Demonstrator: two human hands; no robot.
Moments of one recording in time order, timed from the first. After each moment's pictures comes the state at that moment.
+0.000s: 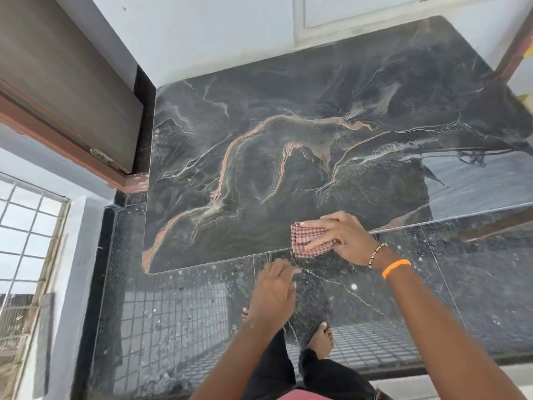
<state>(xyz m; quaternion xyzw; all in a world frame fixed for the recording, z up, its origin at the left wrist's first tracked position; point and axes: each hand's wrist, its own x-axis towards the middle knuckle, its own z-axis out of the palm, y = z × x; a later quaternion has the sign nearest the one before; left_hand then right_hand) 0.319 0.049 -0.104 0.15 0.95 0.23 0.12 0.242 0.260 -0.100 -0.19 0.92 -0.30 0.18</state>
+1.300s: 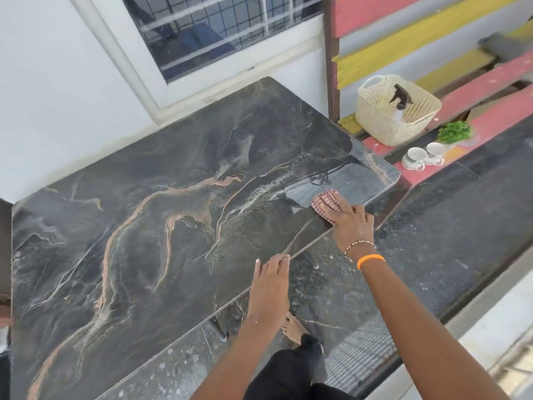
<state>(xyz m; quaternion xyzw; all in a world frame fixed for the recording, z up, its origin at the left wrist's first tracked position) 0.265 0.246 -0.086 0.36 0.92 0.06 0.13 0.272 0.458 -0.100 0.31 0.94 -0.12 0.06</state>
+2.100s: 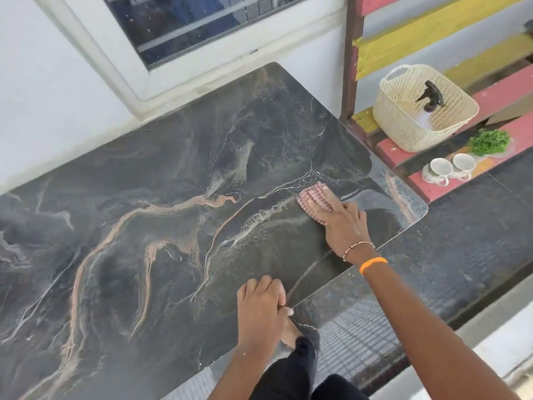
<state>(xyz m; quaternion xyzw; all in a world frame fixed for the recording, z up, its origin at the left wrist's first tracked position) 0.207 0.282 -0.093 0.26 0.94 0.16 0.15 0.180 0.503 -0.102 0.22 0.96 -0.13 0.08</state>
